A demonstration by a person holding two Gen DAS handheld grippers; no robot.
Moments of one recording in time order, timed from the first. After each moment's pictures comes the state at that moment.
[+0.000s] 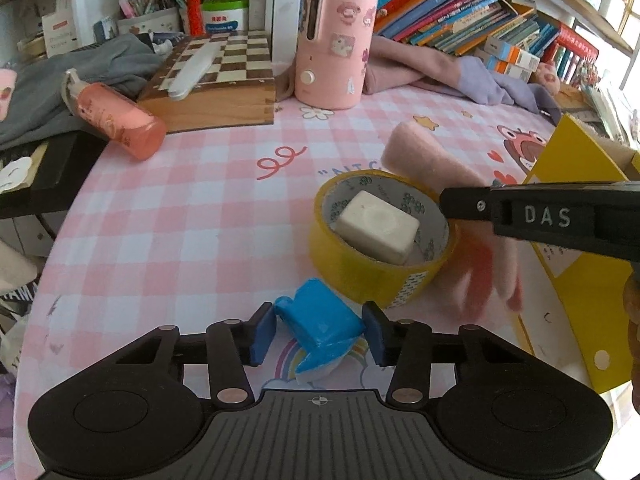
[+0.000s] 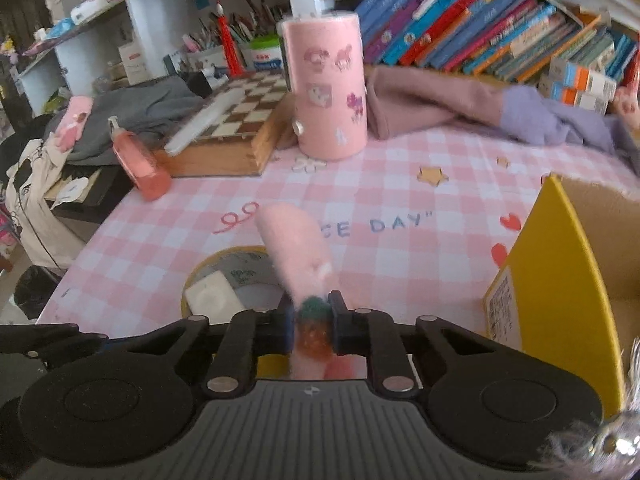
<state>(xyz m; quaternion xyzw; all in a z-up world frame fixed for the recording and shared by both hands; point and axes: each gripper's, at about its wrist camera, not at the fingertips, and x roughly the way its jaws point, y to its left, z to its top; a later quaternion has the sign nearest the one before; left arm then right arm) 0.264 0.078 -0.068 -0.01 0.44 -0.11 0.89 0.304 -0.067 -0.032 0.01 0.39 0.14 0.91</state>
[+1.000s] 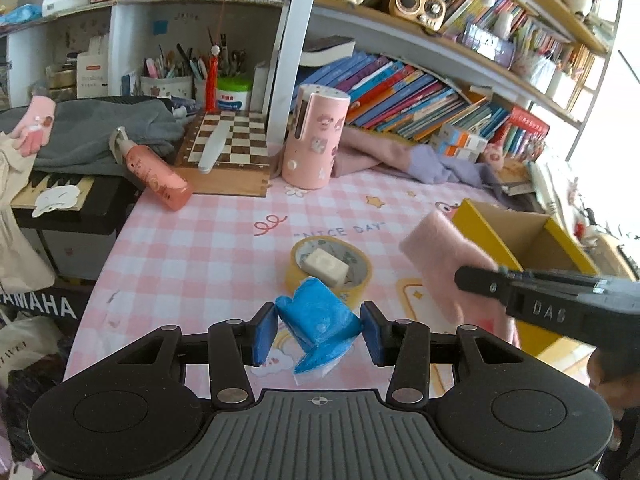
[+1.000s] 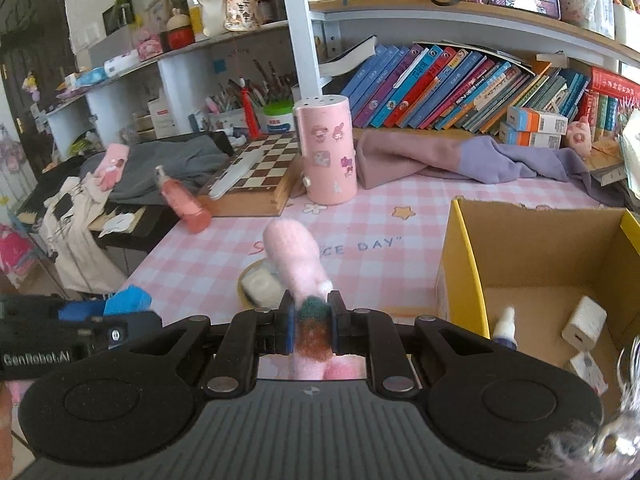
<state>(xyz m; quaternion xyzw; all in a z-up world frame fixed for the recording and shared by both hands) 0.166 0.109 0.021 -0.07 0.35 -0.14 0.92 0.188 -0.097 0.033 0.03 0.32 0.14 0.94</state>
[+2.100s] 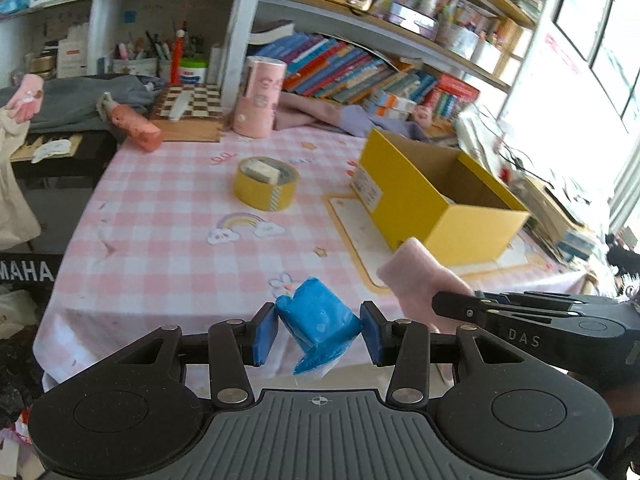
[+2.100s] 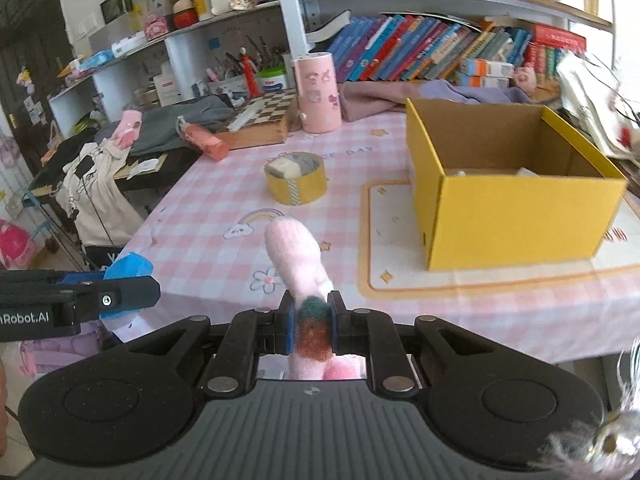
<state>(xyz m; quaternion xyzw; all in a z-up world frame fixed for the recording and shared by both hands) 0.020 0.109 0.016 -0.06 0.37 -0.21 0.90 0.005 -0.097 0.018 0.06 0.35 0.10 0.93</state>
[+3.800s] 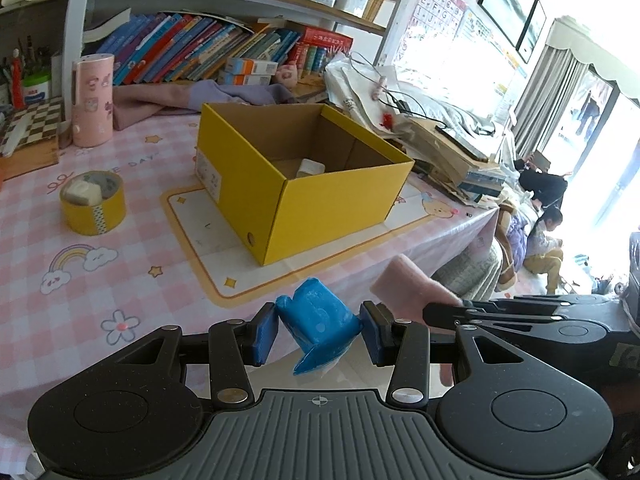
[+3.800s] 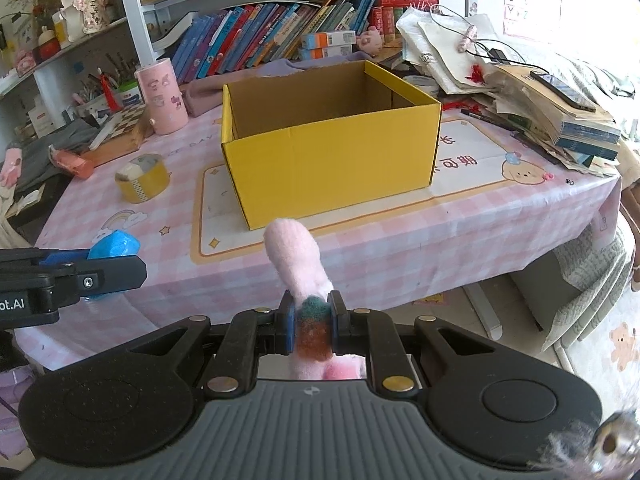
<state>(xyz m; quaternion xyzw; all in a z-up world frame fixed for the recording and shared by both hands) 0.043 -0.005 0.013 0.00 0.37 -0.38 0.85 -0.043 -0.190 0.014 0.10 0.38 -0.09 0.92</state>
